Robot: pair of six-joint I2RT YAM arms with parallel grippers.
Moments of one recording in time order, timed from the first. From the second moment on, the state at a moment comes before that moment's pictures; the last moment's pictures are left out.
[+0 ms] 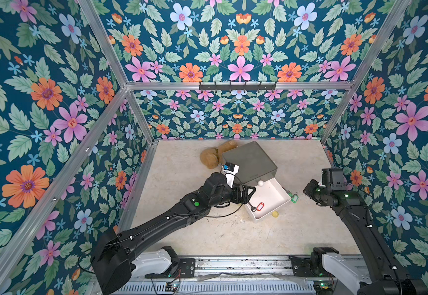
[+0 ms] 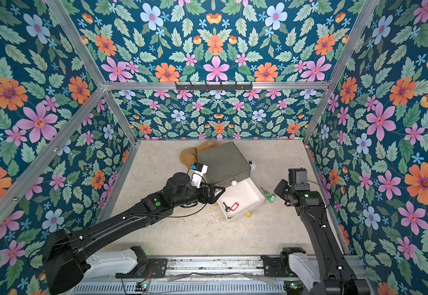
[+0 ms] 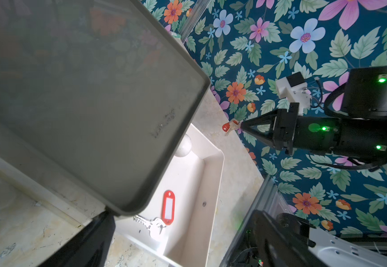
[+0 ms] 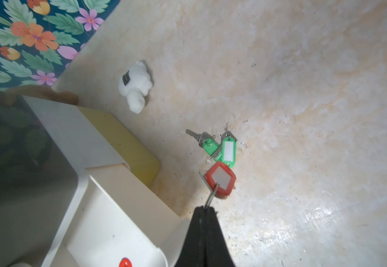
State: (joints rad) left arm -0.91 1.21 0.88 -0.08 0.14 -0.62; right arm 0.04 0.98 0.84 -0.77 -0.06 0.64
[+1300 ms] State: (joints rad) left arm -0.94 1.18 0.85 -0.11 0.06 -0.63; right arm -0.12 1.07 0.52 -0.50 -0.37 0.73
